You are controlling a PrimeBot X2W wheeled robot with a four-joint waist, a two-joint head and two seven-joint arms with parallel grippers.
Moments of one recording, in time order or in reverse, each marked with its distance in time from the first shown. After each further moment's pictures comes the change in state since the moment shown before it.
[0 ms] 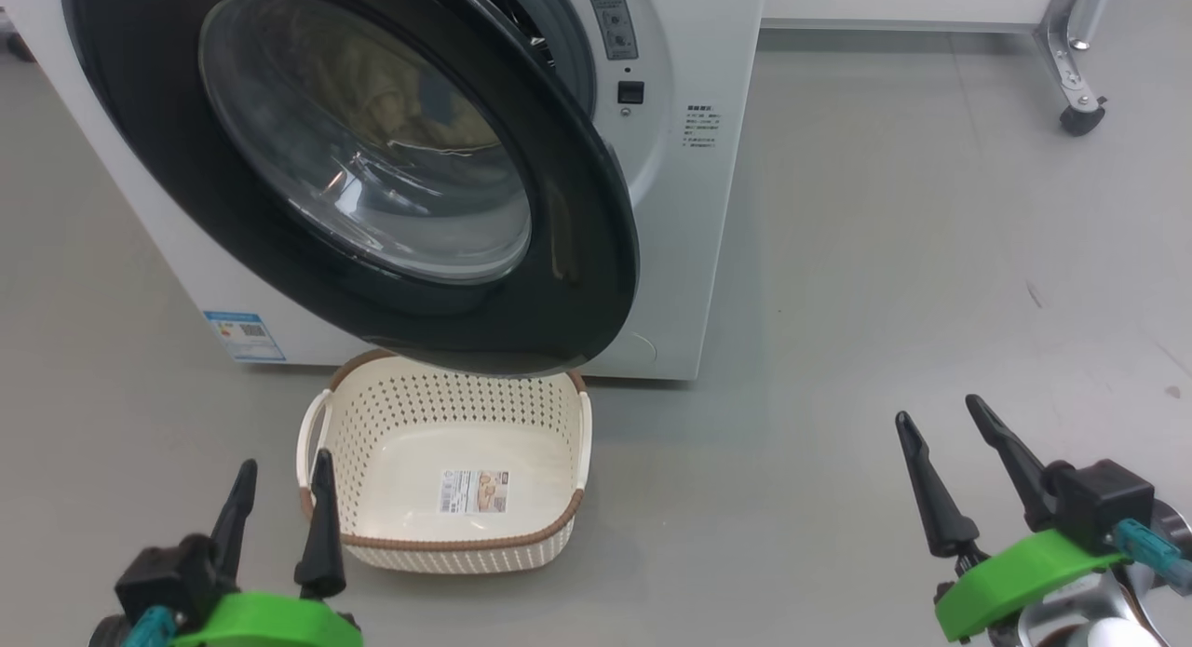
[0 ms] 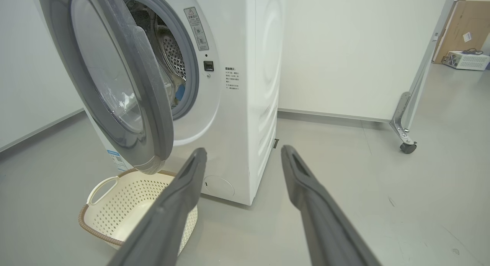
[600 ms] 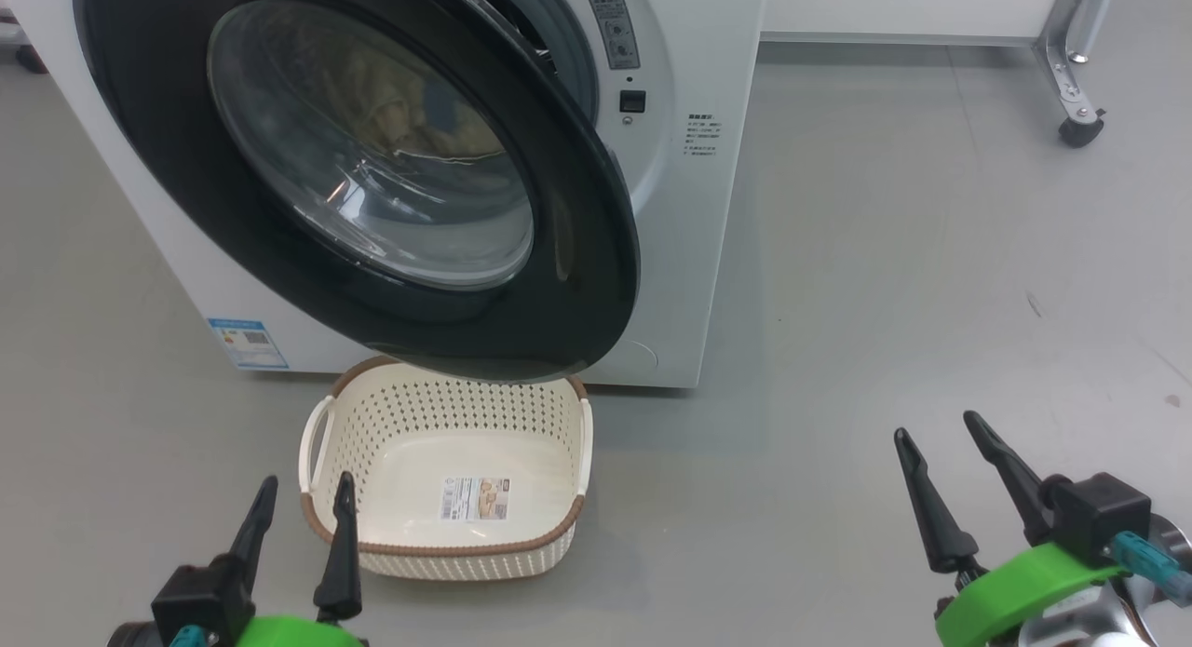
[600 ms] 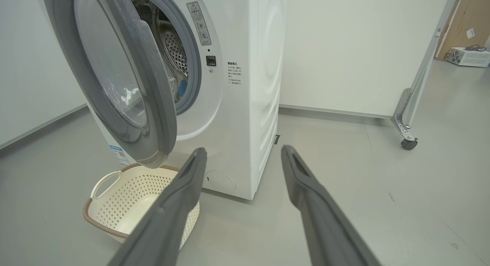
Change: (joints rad) left arm 0.012 0.007 -0.048 0.049 0.086 0.032 -0.035; right arm 0.032 0.001 -0.001 -0.019 0.000 0.000 0.019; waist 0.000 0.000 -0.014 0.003
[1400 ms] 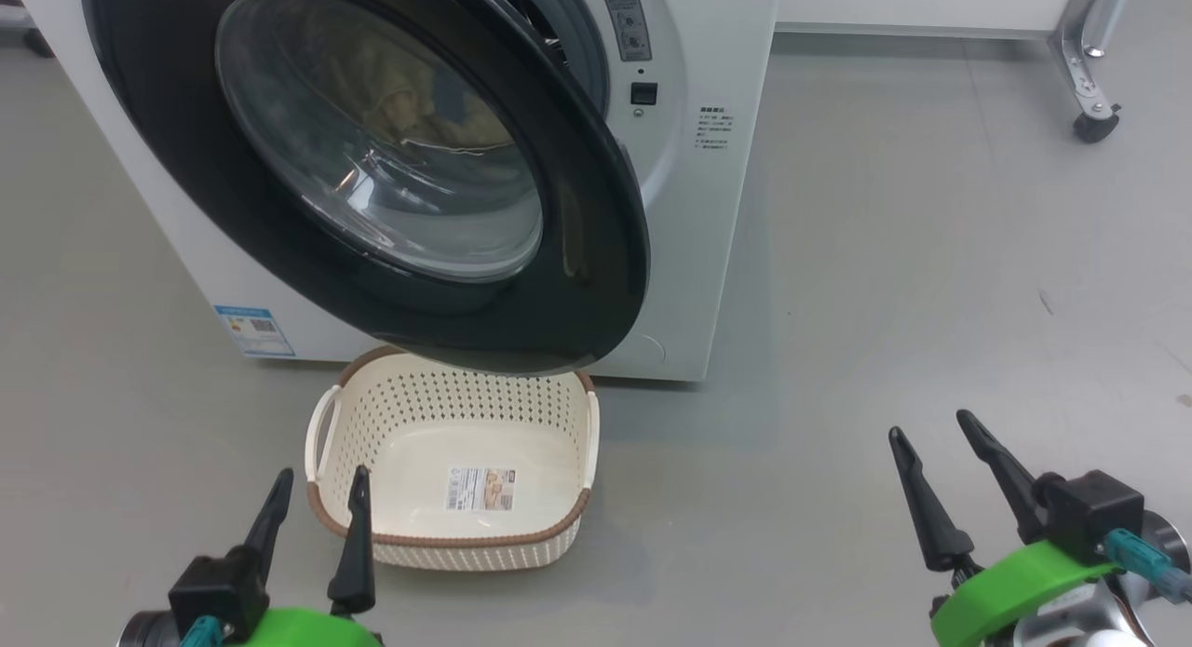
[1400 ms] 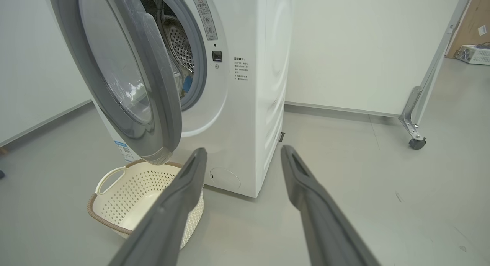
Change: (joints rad) left arm -0.024 -0.004 -0.027 0.018 0.000 0.000 -0.004; right arm -0.002 0.001 0.009 0.002 -0.003 0.000 0.003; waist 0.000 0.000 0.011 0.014
